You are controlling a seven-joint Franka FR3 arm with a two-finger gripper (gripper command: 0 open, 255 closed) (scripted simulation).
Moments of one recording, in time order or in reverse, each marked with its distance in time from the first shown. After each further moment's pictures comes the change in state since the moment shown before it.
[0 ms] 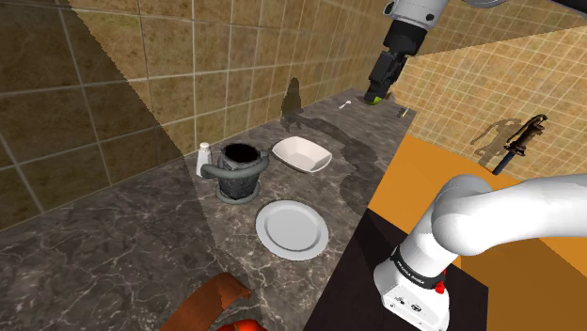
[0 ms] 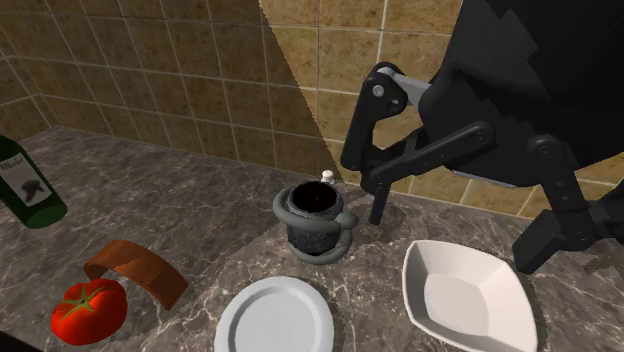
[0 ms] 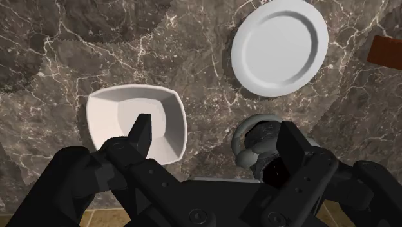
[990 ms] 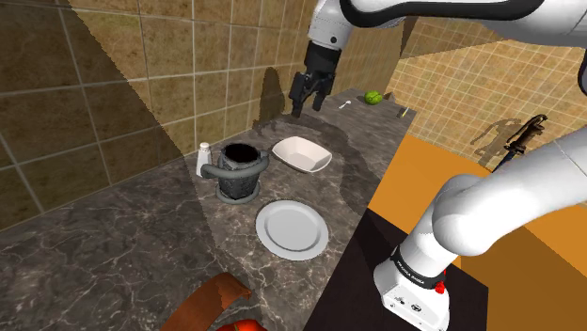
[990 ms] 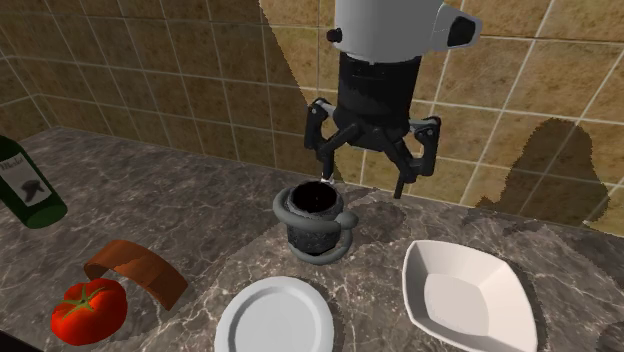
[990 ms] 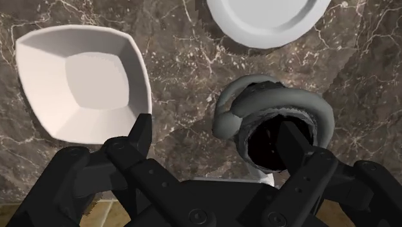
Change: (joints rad) arm 0.024 0.385 0.181 0.079 0.028 0.288 0.195
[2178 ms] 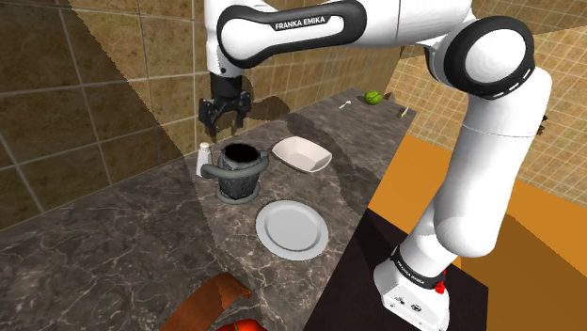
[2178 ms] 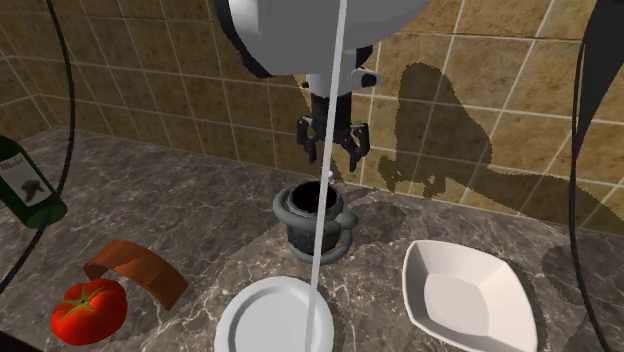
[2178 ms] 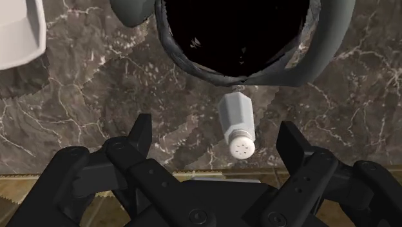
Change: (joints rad) arm 0.067 0.704 0.128 0.507 -0.207 0.123 0.298
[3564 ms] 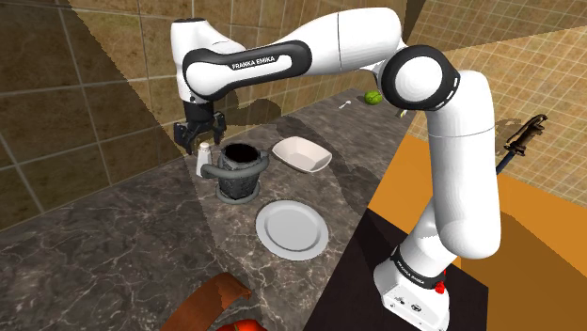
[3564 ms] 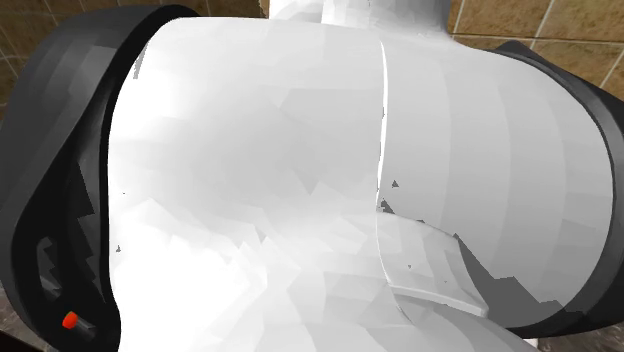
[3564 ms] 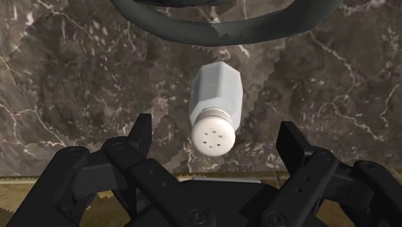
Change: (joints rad) arm 0.073 0.307 -0.022 0.245 -0.092 0.029 0.078
